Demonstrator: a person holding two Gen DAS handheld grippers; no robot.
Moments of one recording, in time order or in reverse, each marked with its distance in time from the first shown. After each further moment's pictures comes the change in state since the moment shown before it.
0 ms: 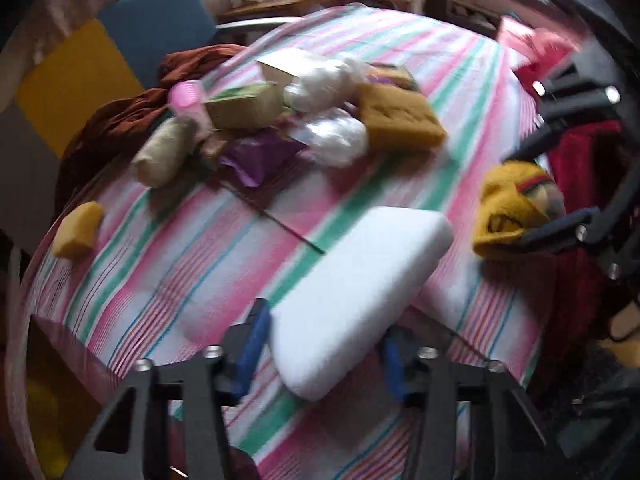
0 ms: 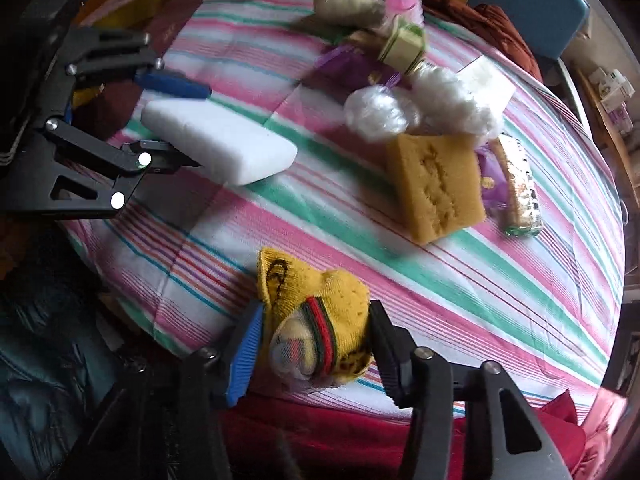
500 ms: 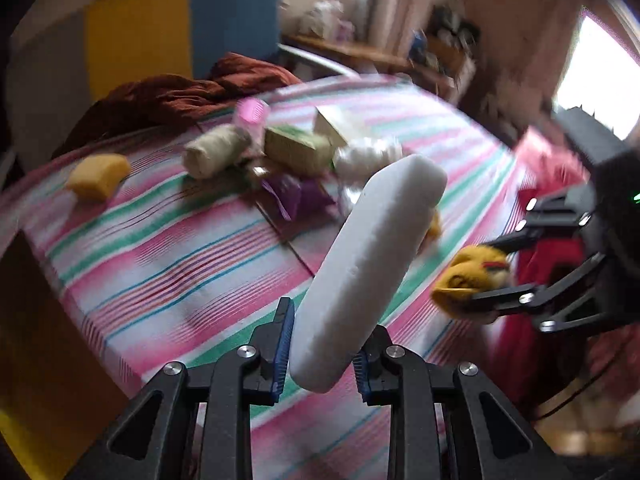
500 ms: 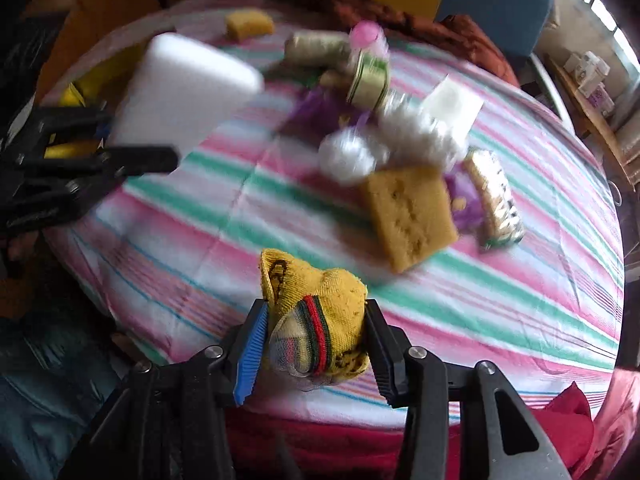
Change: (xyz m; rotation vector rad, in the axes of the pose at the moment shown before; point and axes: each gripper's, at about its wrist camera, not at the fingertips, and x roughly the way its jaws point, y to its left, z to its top) left arm -0.049 0.036 -0.013 -0.372 -0.191 -0.139; right arm -0.046 -0.028 0.001 0.104 -0.128 0.016
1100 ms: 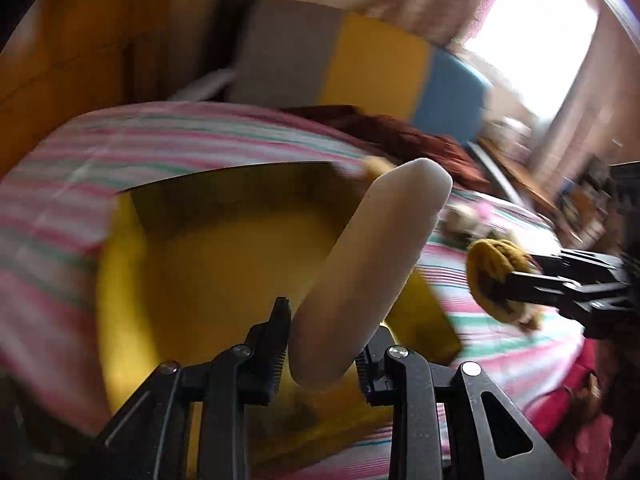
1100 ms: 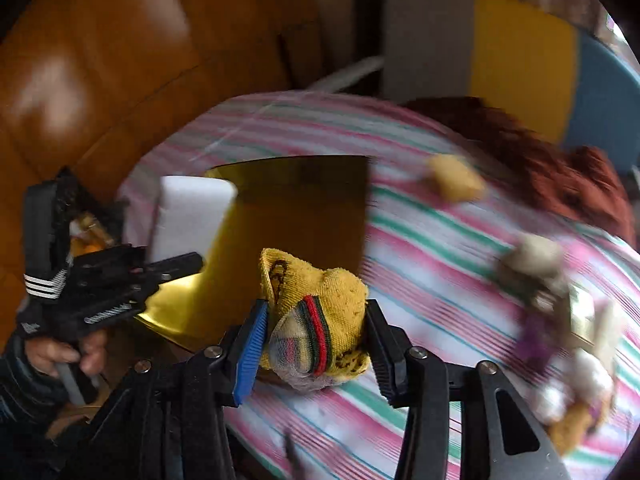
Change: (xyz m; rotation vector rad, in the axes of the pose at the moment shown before) left arm -0.164 0.131 -0.120 -0.575 -0.215 0.406; right arm 0.006 0.205 0.143 -0.219 -0.253 0.360
